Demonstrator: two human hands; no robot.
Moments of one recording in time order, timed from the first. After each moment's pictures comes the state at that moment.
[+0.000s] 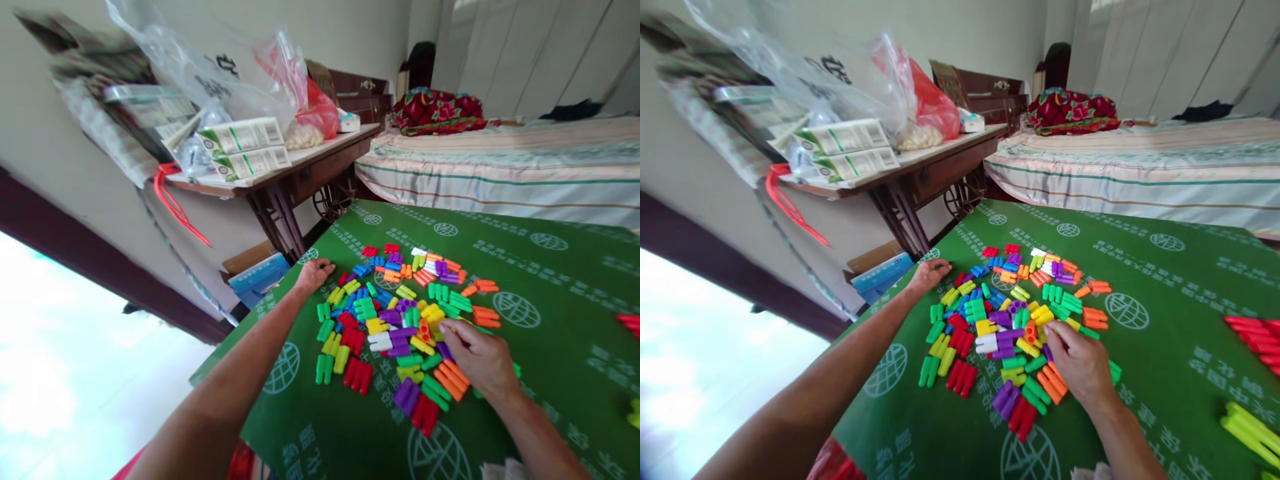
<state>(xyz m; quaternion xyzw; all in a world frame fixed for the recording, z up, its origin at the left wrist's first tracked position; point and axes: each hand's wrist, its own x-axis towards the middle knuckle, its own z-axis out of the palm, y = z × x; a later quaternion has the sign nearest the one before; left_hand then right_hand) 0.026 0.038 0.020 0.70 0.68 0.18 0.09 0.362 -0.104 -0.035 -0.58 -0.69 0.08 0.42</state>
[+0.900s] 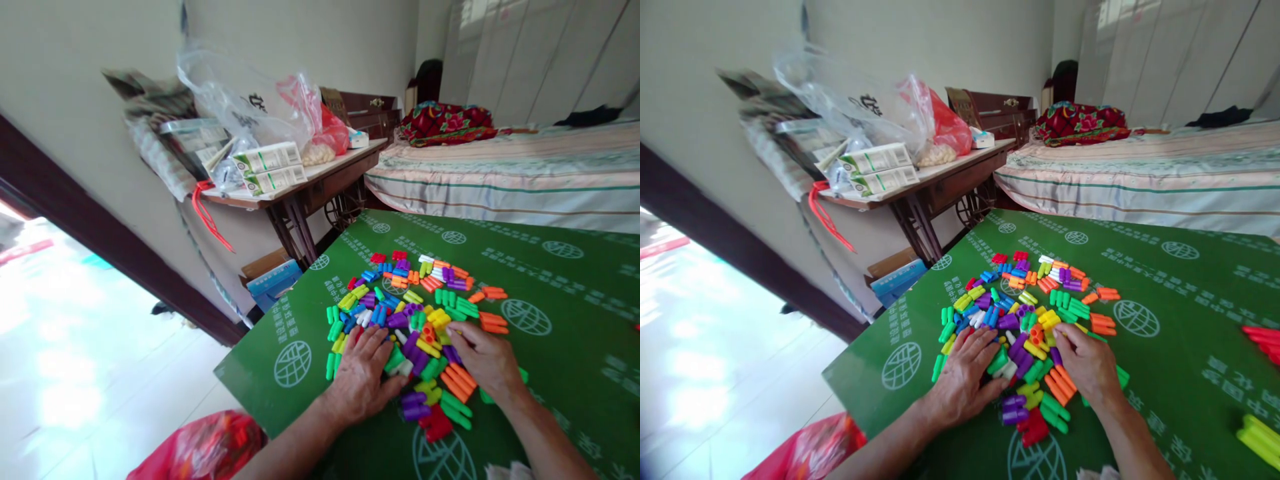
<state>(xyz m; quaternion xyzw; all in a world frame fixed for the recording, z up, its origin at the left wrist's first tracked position) 0.119 -0.151 0.013 0.84 0.50 0.19 0.08 0.368 -0.097 -0.045 -0.59 -0.69 0.11 0.40</state>
